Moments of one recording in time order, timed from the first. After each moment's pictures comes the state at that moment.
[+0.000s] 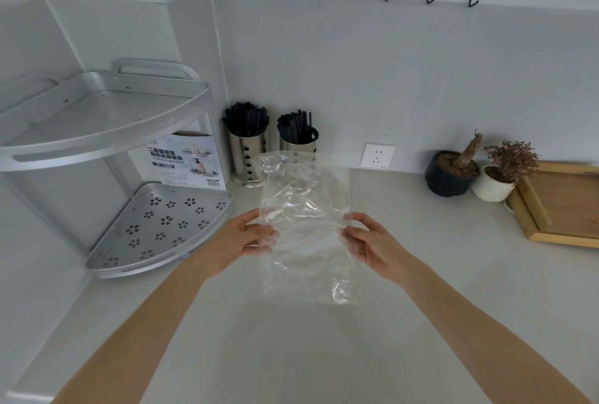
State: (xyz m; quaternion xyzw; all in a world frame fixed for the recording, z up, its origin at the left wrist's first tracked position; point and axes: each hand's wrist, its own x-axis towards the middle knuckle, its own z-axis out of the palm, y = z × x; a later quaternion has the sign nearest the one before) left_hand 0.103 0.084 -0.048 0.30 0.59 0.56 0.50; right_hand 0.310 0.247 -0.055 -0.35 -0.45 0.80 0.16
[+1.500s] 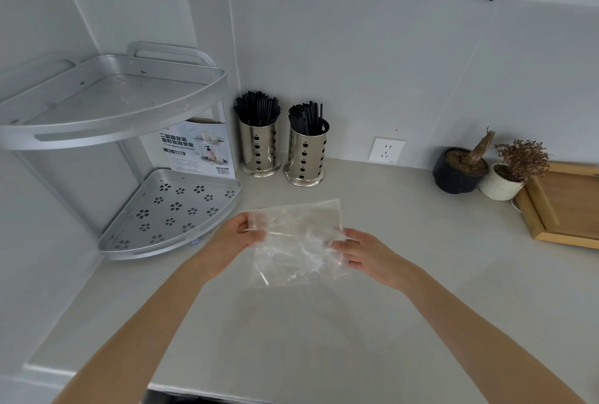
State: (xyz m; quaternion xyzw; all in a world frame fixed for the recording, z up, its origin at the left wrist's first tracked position) left_hand 0.100 0.060 -0.065 0.24 0.65 0.56 0.45; right_hand 0.304 0.220 -0.066 -0.34 -0.60 0.73 0.02
